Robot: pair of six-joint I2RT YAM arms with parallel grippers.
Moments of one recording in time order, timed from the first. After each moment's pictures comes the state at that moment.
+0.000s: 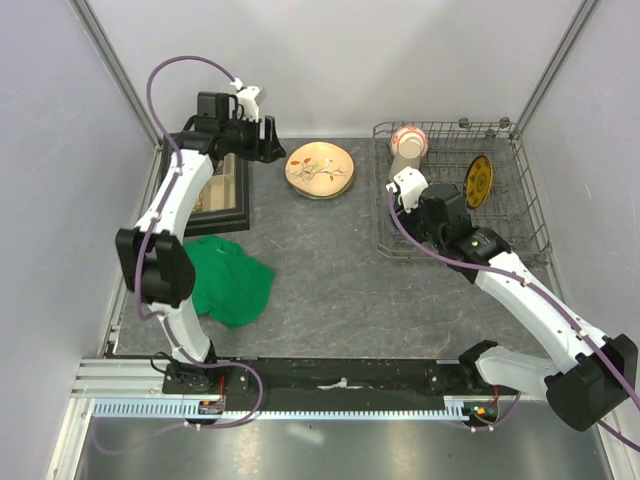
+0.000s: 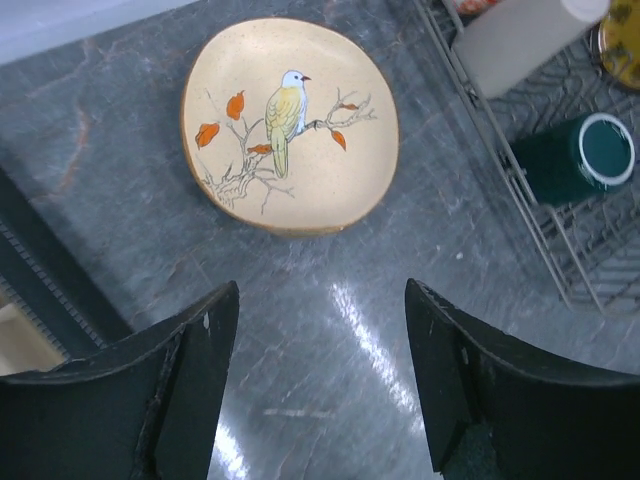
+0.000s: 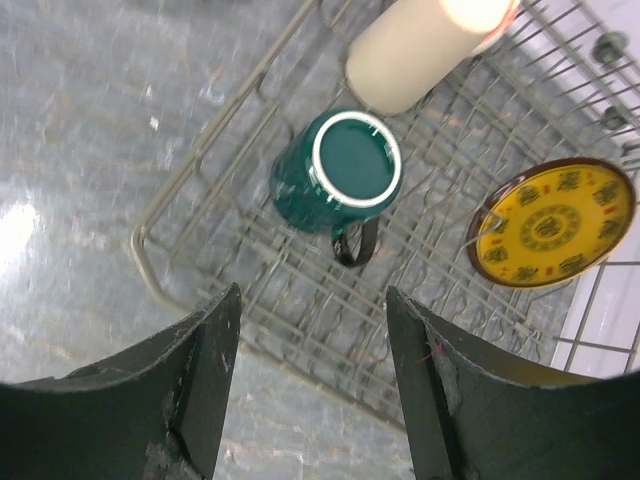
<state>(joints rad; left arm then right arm) -0.15 1.88 1.81 -0.56 0.47 0.01 0.51 1.13 0.99 -0.44 0.21 -0.30</state>
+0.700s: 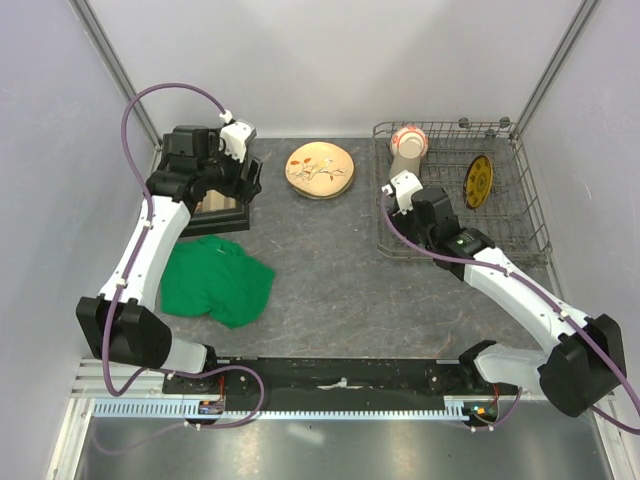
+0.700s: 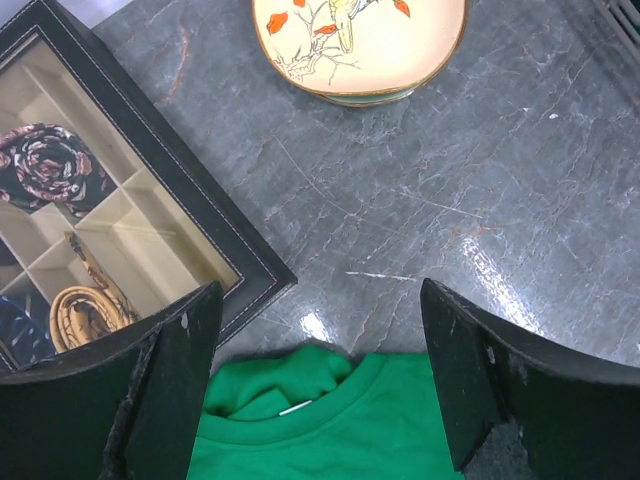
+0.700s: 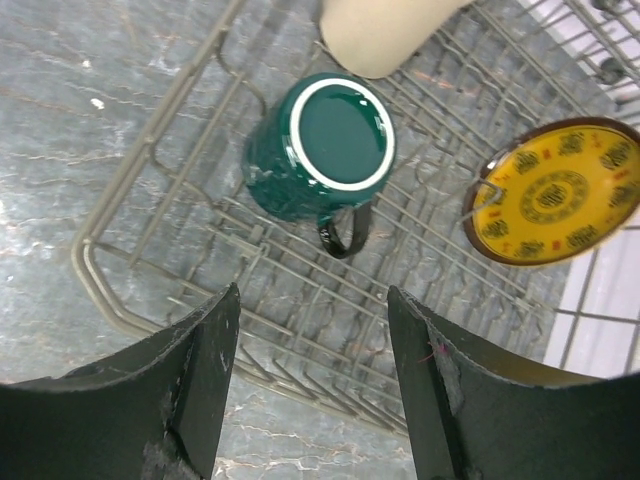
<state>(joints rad) -0.15 1.42 1.43 -0.65 0.29 0.33 0.51 1.20 0.92 -0.33 0.31 -0.28</state>
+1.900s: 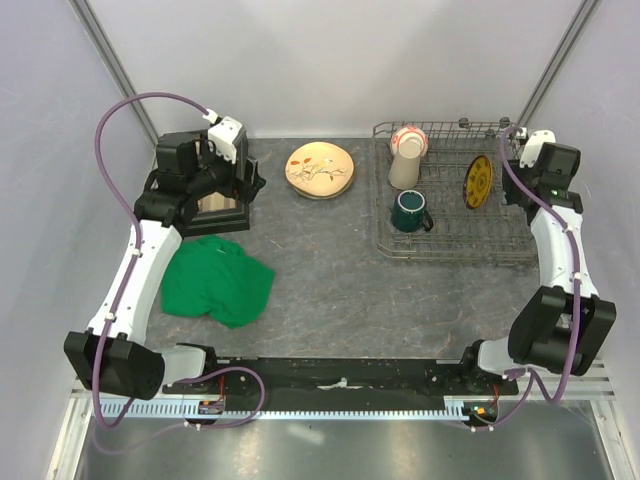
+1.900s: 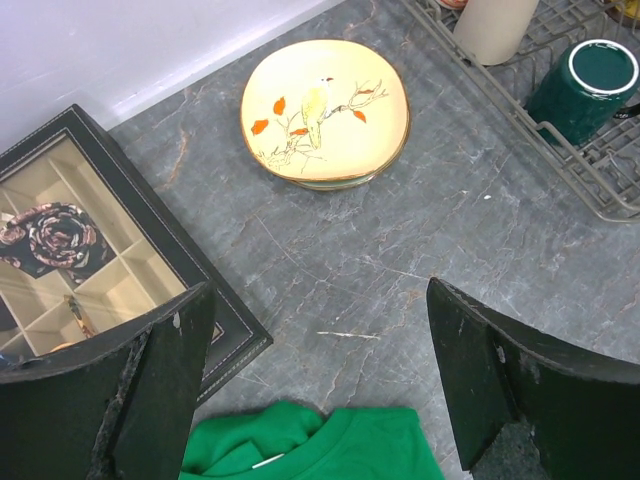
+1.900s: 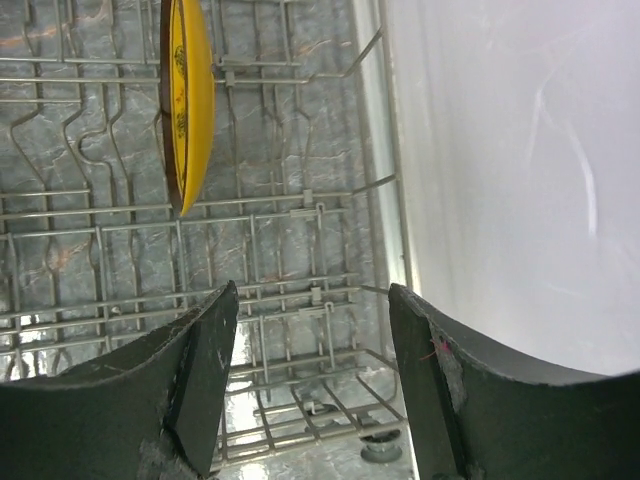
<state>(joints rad) -0.15 1.26 1.32 -0.46 0.38 0.23 -0.27 1.39 1.21 -0.42 0.07 -0.30</state>
